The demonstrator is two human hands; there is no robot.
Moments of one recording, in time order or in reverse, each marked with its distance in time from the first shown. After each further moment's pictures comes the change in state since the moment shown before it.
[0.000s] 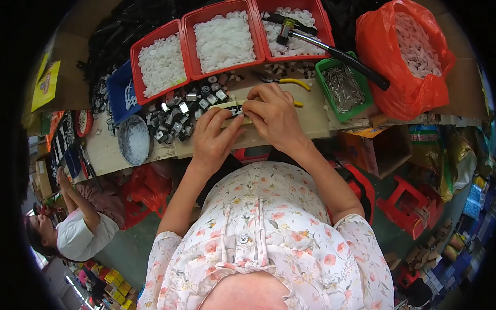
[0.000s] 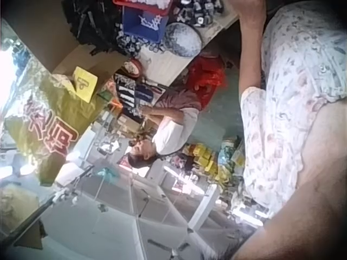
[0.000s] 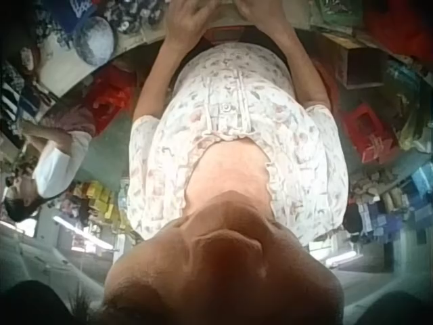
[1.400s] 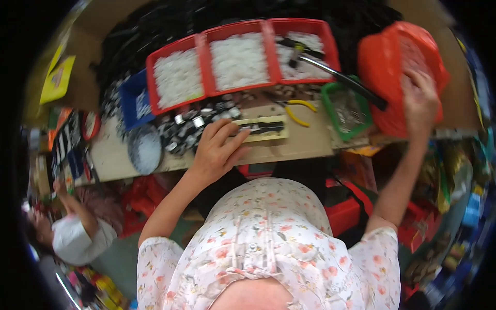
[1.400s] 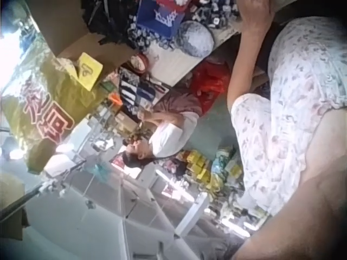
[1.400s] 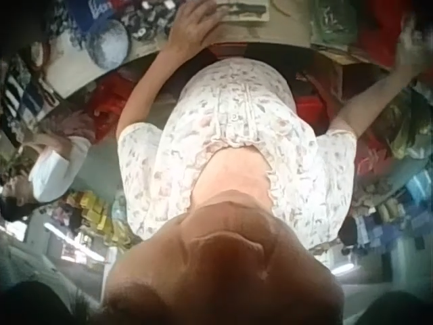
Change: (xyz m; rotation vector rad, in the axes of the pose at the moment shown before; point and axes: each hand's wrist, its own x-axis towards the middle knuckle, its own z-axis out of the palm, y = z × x) left_hand 0.009 -0.020 -0.029 -0.110 -0.119 0.077; right_hand 0.019 0.065 -0.242 -0.701 0.300 0.168
